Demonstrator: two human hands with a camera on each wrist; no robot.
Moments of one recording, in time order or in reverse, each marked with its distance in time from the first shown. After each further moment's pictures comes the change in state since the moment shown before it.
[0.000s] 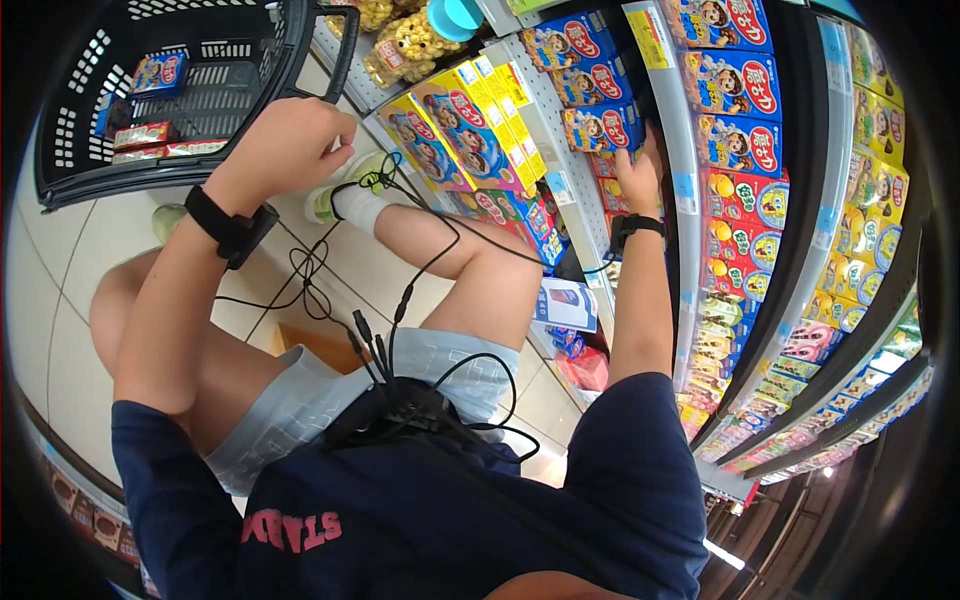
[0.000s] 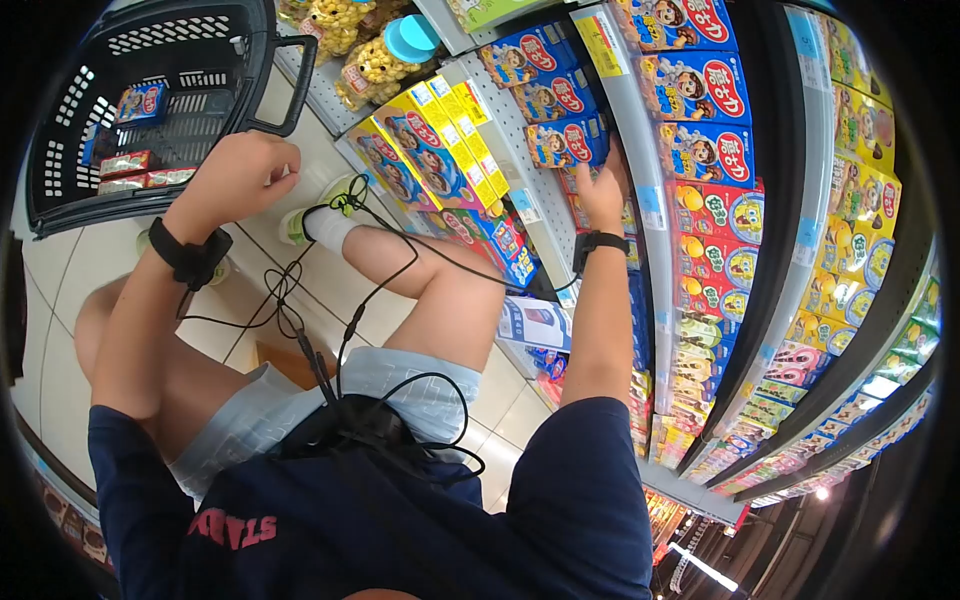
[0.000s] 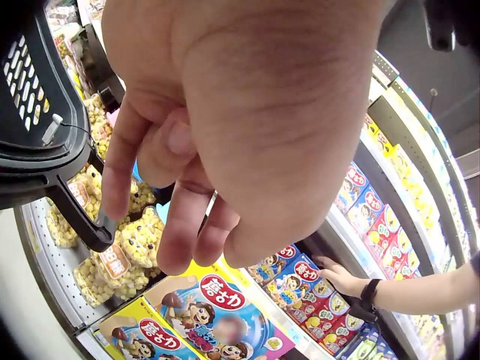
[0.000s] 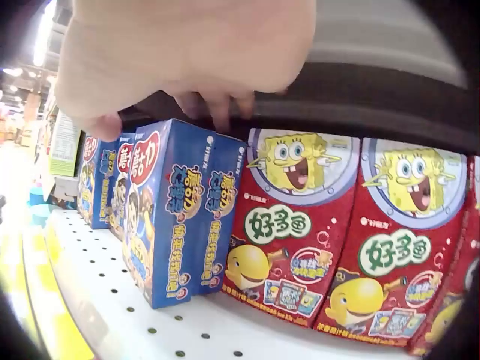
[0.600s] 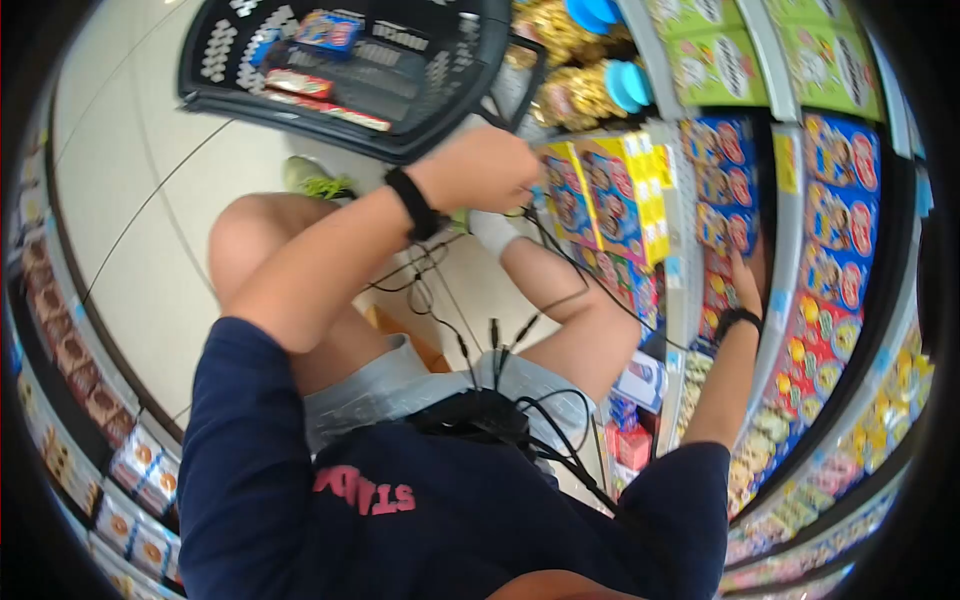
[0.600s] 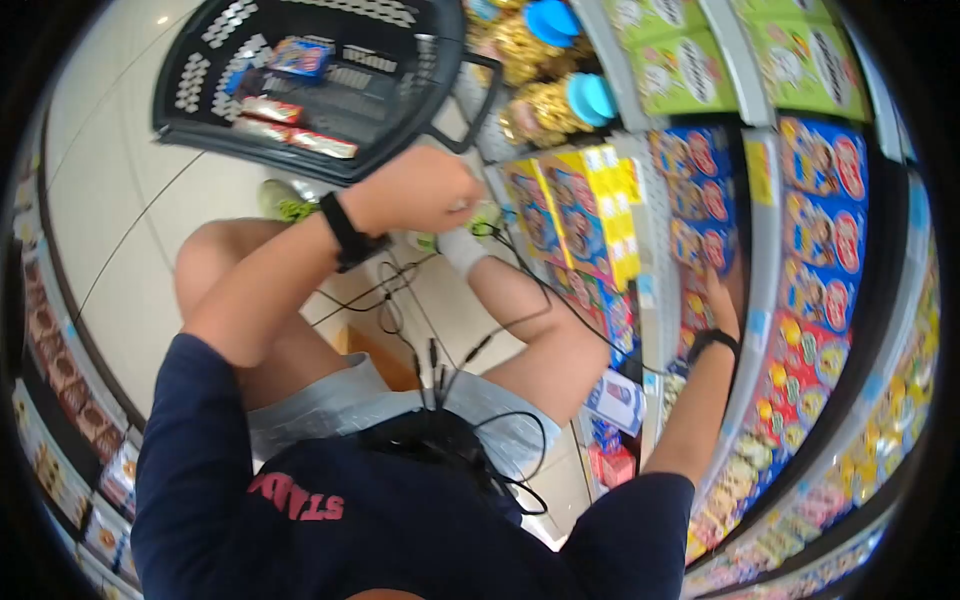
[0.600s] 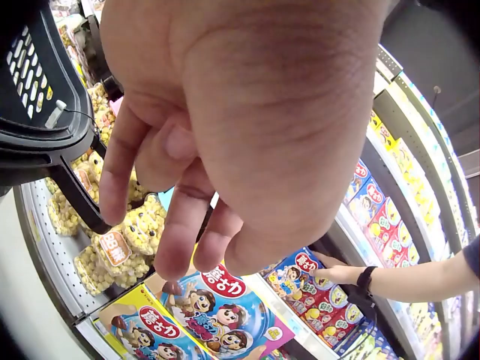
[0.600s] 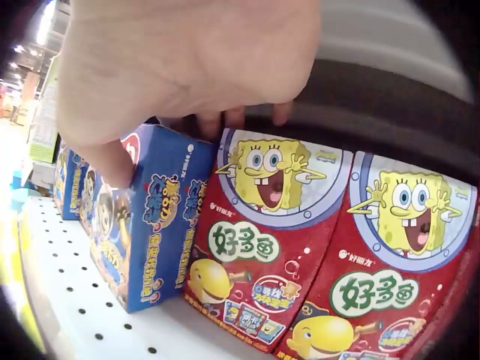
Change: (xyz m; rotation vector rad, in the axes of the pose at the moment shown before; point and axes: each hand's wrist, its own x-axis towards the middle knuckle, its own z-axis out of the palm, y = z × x) left_hand -0.005 -0.001 0.007 0.040 -0.027 -0.010; right_hand 0.030 0.033 0.018 0.416 -0.154 -0.318
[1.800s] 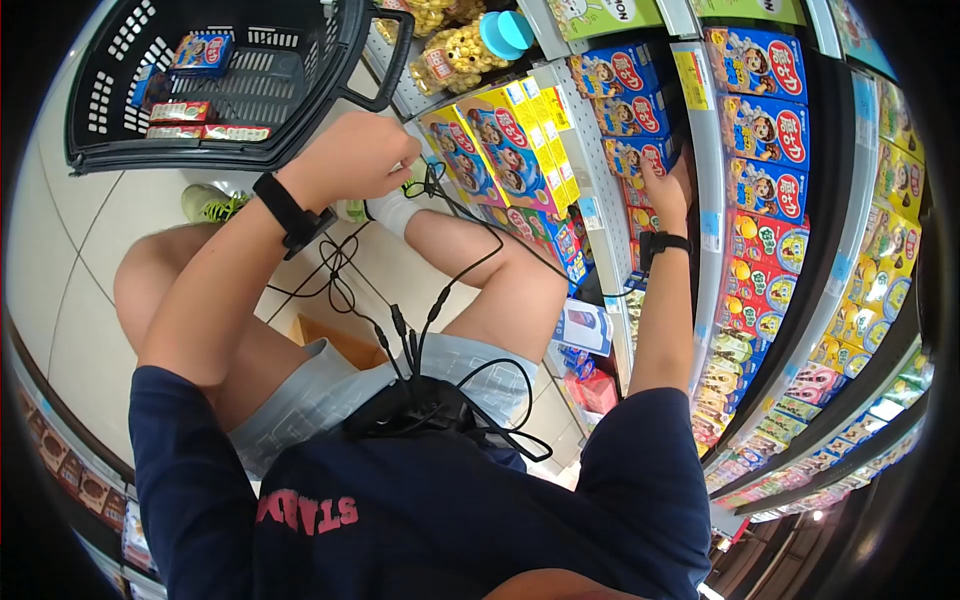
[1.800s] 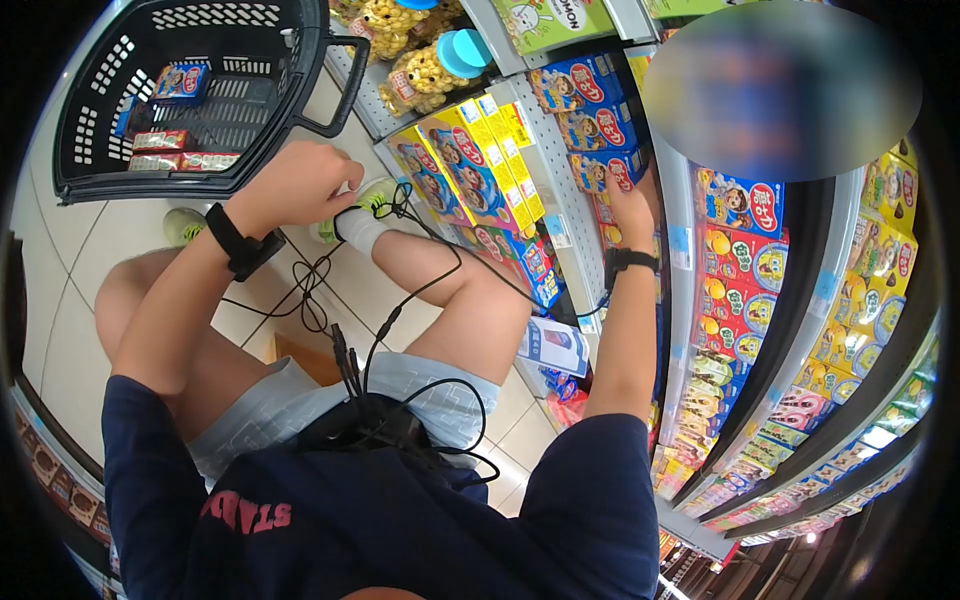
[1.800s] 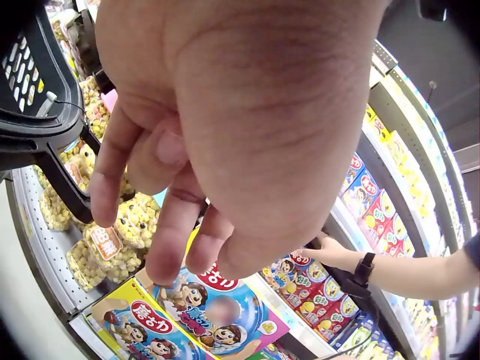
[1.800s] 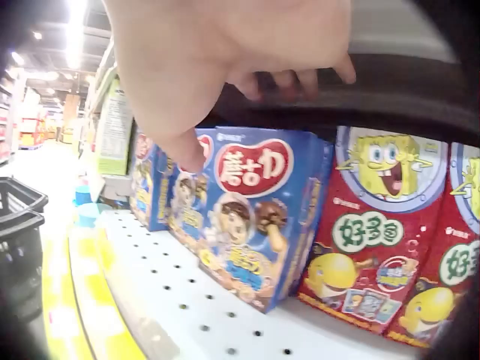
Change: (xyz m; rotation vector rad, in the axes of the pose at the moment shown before) left_hand 0.010 0.004 0.012 -0.015 -0.034 0.046; right_hand 0.012 -0.086 0.006 -0.429 0.274 0.106
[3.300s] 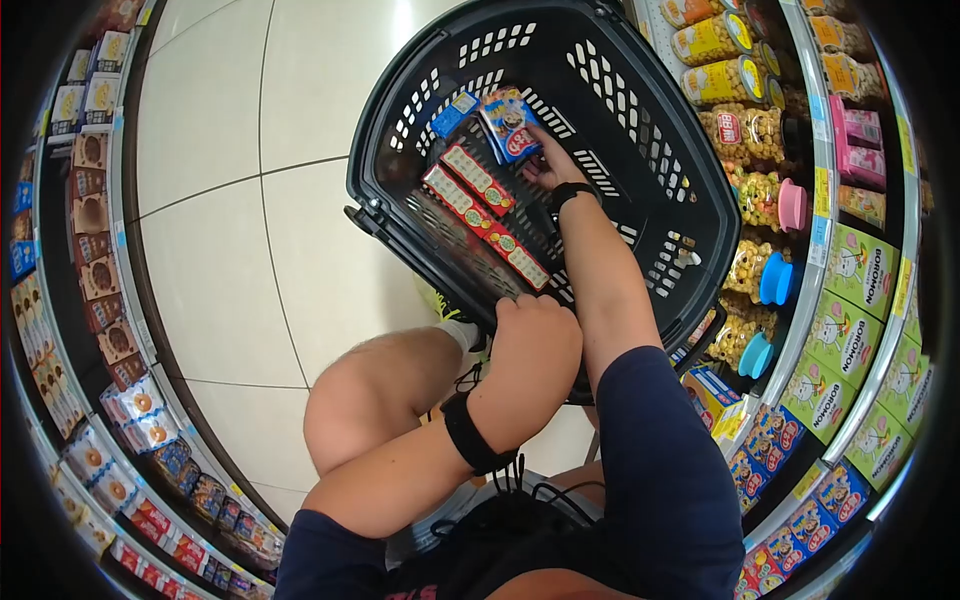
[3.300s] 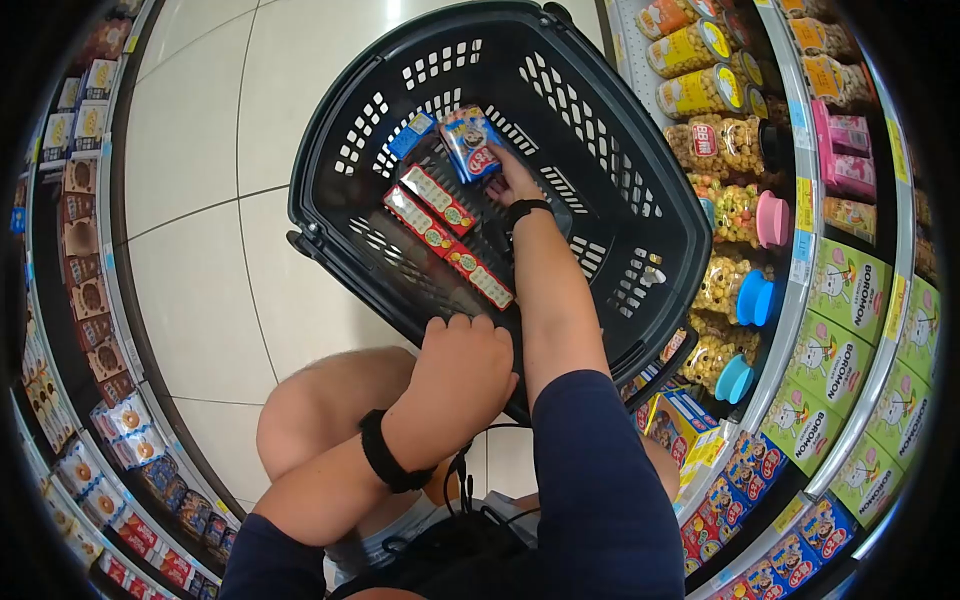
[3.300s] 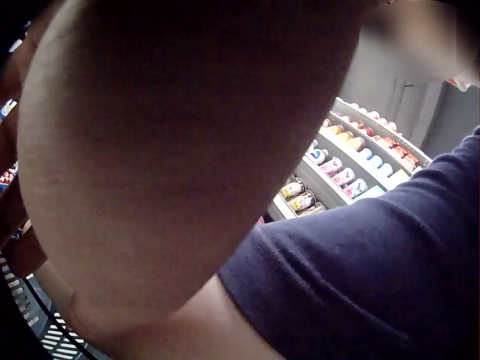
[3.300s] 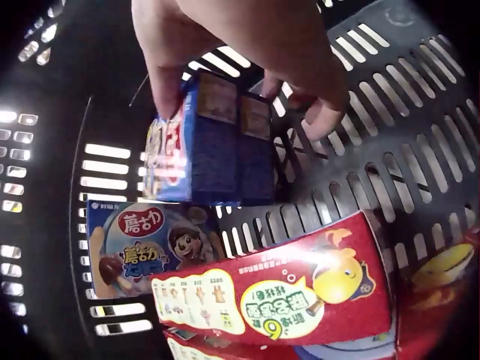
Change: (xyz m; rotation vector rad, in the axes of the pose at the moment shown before) left_hand -0.126 -0.099 -0.115 0.035 -0.093 -1.054; right_hand 0.079 -0.748 0.363 1.276 -1.427 0.849
